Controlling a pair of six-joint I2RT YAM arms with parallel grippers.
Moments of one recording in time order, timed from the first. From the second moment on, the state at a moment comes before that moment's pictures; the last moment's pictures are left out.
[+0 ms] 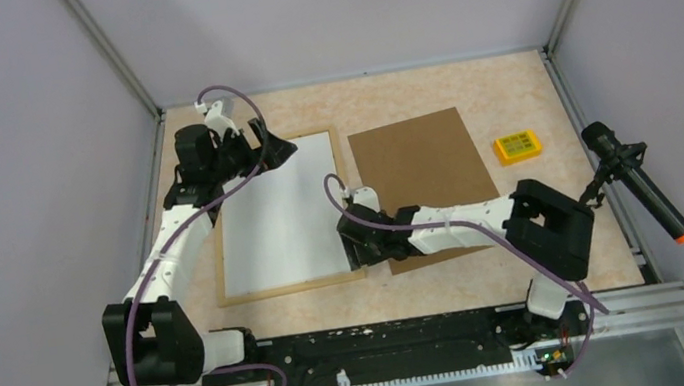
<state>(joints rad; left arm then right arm) -0.09 1.31 1.02 -0.11 0.54 -0.44 1.10 1.74 1.03 -0.31 0.27 0.77</state>
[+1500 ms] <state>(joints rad) -0.93 1.61 0.84 -0.01 0.04 -0.77 0.17 1.41 0.71 -0.35 0.20 0.48</state>
